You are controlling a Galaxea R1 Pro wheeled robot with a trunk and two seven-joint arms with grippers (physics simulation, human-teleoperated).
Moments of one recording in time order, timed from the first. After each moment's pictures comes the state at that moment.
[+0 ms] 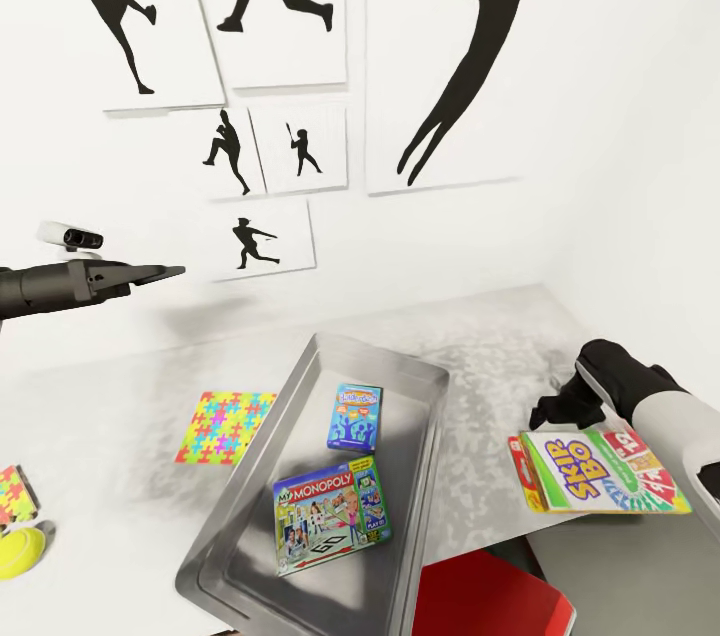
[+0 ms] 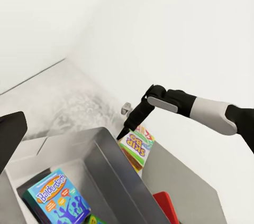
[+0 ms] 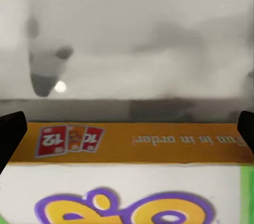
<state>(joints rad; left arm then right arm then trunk) -0.96 0.52 0.17 -1.25 0.28 1.04 -1.57 -1.15 -0.37 0.43 -0.31 -0.07 1.04 0.47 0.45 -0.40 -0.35</state>
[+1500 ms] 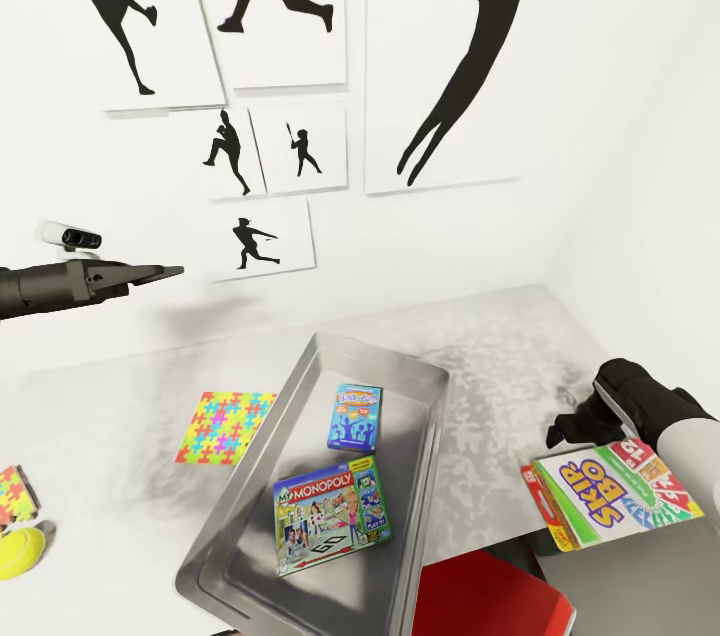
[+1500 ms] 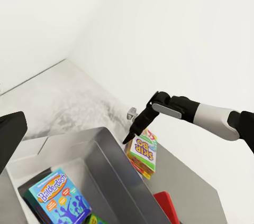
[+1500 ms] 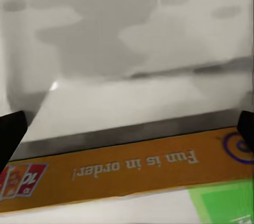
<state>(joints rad) -0.96 0.52 0.17 -1.25 0.28 1.04 -1.57 -1.05 -0.44 0.43 -0.40 -0.08 1.02 0.48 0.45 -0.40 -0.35</state>
